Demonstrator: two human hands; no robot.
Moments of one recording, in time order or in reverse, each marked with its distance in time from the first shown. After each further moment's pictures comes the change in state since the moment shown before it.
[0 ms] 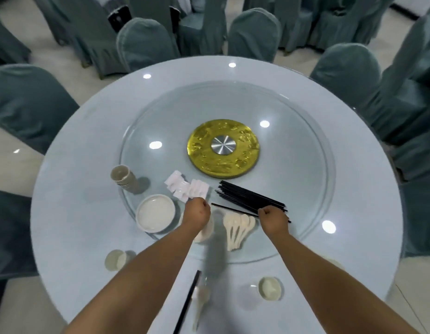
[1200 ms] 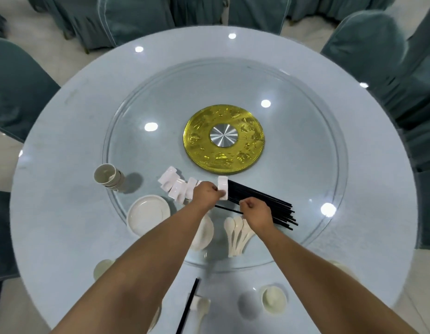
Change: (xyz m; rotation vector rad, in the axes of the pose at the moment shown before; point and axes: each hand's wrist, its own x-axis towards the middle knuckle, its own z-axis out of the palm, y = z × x) left_hand 0.081 0.035 0.023 0.024 -0.161 -0.065; right_hand 0.038 -0.030 0.044 0.186 -0.160 -0.003
